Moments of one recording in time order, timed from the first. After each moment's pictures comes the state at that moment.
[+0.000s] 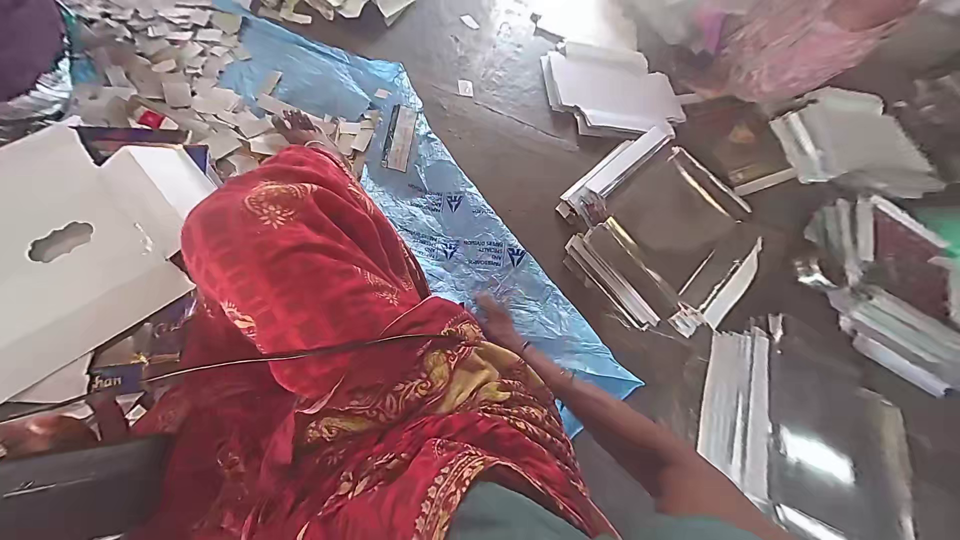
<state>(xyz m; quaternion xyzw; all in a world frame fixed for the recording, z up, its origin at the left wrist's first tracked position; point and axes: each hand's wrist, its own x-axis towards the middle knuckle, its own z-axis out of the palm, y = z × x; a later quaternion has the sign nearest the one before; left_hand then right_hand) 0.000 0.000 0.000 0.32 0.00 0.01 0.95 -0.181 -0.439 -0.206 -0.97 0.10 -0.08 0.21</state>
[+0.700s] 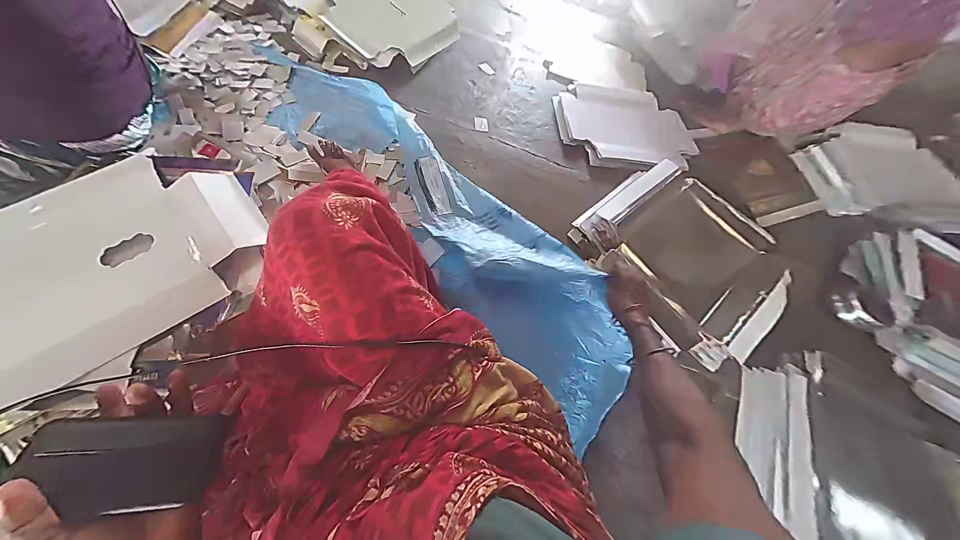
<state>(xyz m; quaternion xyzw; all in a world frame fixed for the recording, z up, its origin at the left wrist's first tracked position) -0.003 -0.006 -0.013 0.26 0.00 -0.03 0.96 -0.198 -0.638 -0.116 -0.87 0.49 0.01 0.09</state>
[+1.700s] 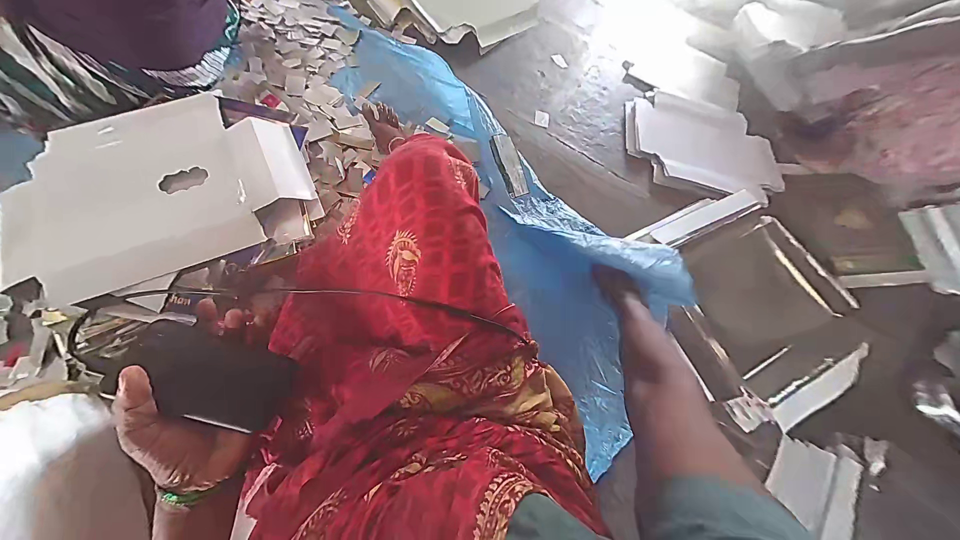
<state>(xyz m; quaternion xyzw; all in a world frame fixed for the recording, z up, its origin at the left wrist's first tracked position) -0.029 -0.023 -0.032 0.20 -0.05 -0.16 0.97 -0.102 -0.648 -0.160 -0.91 0.38 0.15 0.09</state>
